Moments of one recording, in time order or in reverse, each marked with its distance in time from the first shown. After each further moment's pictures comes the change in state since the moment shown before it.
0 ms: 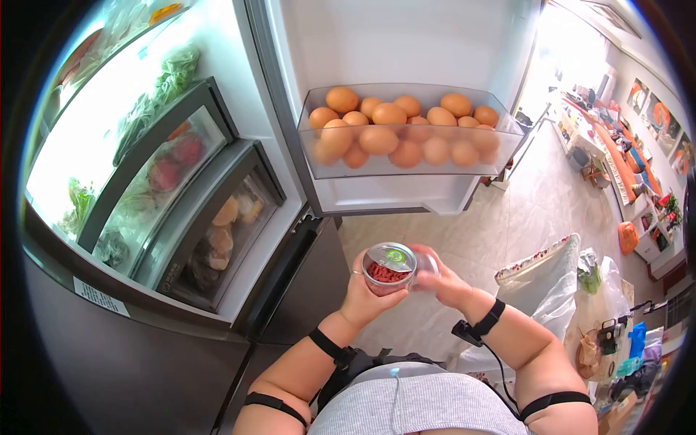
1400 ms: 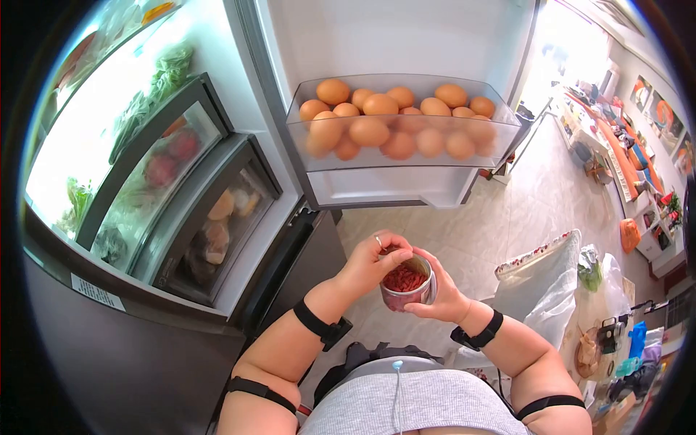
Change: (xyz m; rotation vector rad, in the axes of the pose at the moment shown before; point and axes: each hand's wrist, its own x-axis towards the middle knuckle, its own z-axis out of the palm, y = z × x) left_hand 0.047 0.035 0.005 0.087 -0.329 -0.136; right_hand -0.025 0.007 0.007 -0.493 0.016 -0.403
